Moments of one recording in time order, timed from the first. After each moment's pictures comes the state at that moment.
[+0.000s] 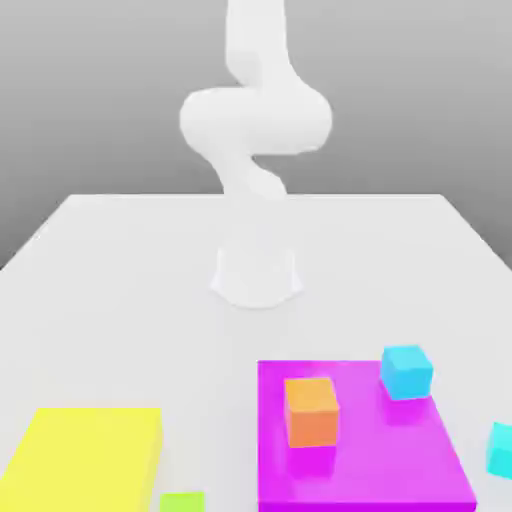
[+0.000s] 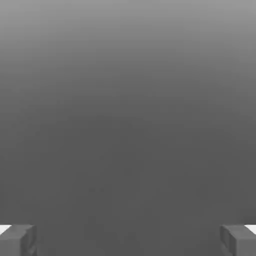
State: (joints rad) arm 0.03 -0.71 0.02 -2.30 -0.01 2.33 0.76
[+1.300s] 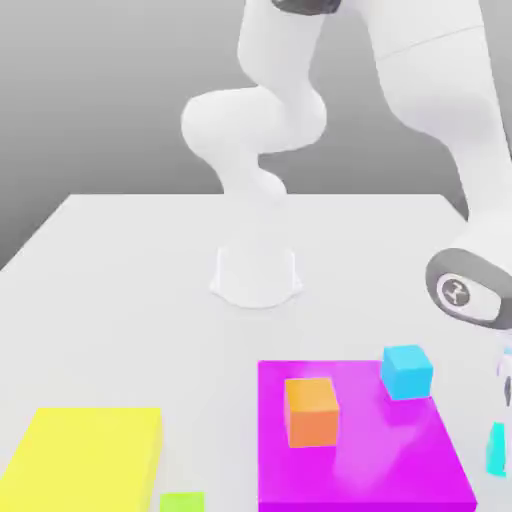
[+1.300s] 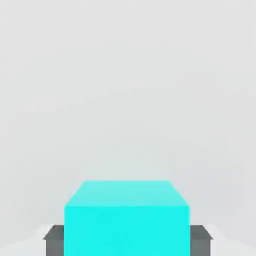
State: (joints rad) arm 0.41 0.53 0.20 -2.25 -0.27 2.76 0.42
